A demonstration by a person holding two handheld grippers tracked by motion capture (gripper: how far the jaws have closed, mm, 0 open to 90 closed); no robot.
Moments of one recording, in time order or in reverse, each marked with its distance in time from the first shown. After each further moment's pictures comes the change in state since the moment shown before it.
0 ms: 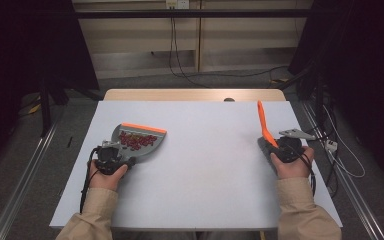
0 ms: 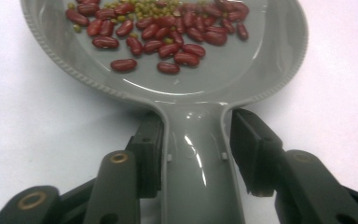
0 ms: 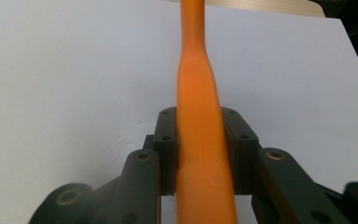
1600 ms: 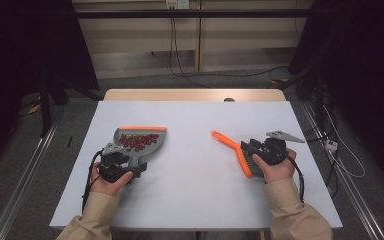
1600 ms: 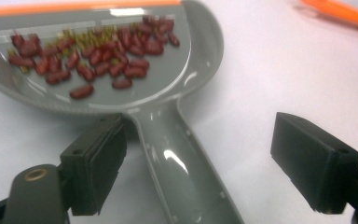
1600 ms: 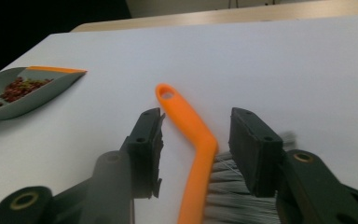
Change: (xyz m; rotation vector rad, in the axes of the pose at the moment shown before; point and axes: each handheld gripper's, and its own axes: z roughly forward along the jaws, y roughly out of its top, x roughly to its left) left arm -0.019 -0.005 -0.017 -0.112 -0.149 0.087; right arm 0.041 0.001 0.005 -0.106 0.305 0.125
